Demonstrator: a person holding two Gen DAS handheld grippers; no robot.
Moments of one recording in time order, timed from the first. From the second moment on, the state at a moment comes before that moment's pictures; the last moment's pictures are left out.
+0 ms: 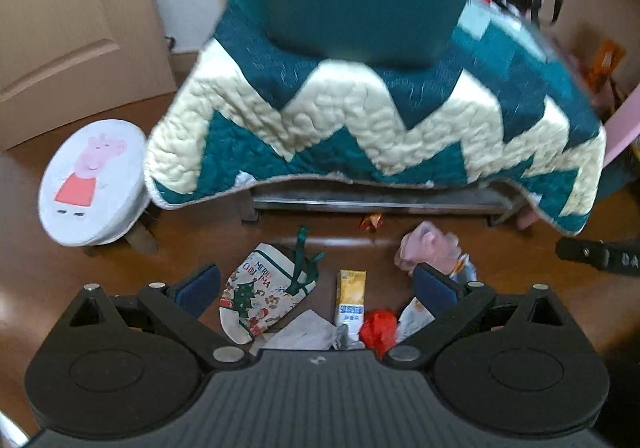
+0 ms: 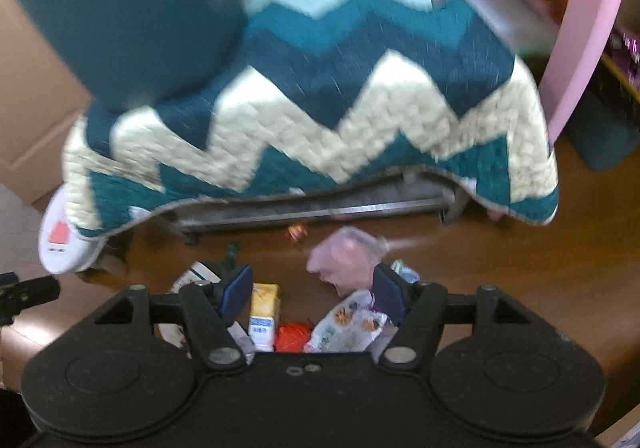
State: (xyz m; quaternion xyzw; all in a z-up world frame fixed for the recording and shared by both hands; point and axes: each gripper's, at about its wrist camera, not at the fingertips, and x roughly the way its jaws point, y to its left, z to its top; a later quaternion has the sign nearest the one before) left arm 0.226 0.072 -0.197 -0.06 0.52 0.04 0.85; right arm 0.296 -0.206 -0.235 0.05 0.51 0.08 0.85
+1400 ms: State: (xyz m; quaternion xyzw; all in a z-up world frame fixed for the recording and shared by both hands) left arm 0.340 0.193 -0.571 0.00 0.70 0.01 0.72; right arm 0.453 -0.157 -0.540 -0.12 0.62 0.13 0.76
